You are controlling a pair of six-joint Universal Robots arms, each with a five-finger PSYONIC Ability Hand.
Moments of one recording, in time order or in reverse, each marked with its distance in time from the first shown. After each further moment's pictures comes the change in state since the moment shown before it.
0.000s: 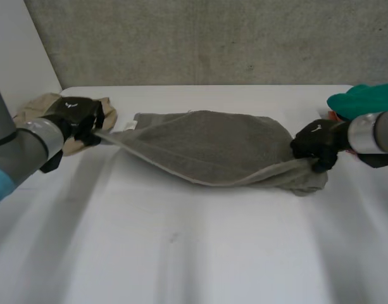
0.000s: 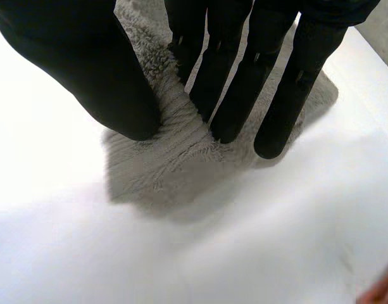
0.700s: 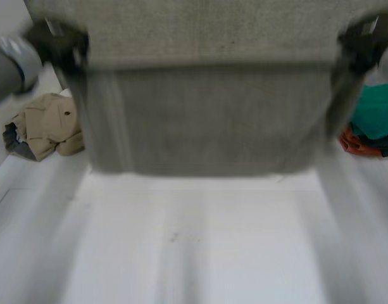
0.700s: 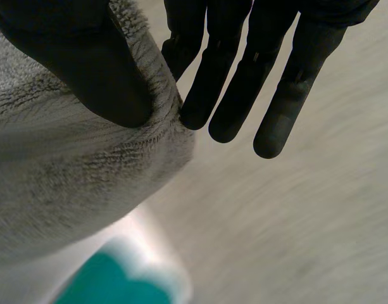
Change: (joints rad) left arm 0.005 -0.195 0.779 -0.209 0.026 0.141; right arm 0.031 -0.175 -0.070 -0.692 0.269 0.291; left_hand 0.000 0.002 0.003 0.001 0.000; right_hand 0.000 0.000 0.005 0.002 0.000
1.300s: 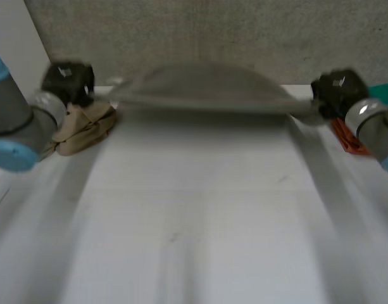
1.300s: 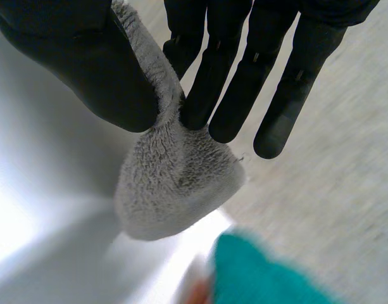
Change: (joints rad) left arm 0.007 -0.046 -0.507 0.464 -0.057 -0.131; right arm -0.007 0.031 0.487 -0.342 -0.079 0.124; left_hand 0.000 0.000 0.000 0.000 0.000; right_hand 0.000 0.000 0.000 0.002 0.019
